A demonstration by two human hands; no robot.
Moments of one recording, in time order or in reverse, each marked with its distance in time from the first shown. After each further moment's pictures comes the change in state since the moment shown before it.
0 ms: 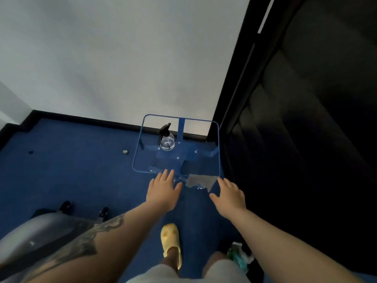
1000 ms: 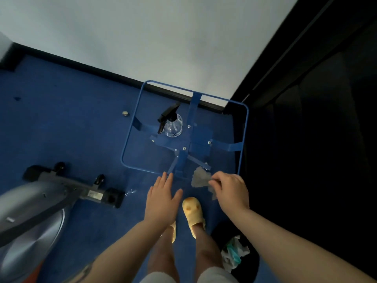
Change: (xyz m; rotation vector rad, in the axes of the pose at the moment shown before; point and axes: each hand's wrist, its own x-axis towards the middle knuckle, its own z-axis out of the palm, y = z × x) left_hand 0.076 -0.013 0.053 -0.386 -0.060 -0.268; right_hand 0.144 -0.010 0.030 0.088 0.108 -0.197
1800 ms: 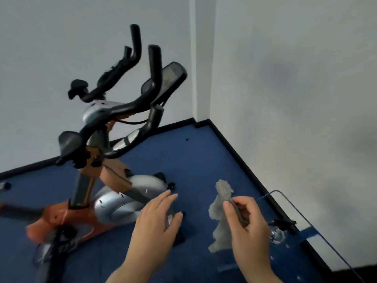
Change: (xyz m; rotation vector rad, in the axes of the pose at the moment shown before) left_hand -0.267 -0.016 -0.176 -0.267 0.996 -0.284; right_hand -0.113 -0.248 -0.124 0.794 -0.185 -0.835
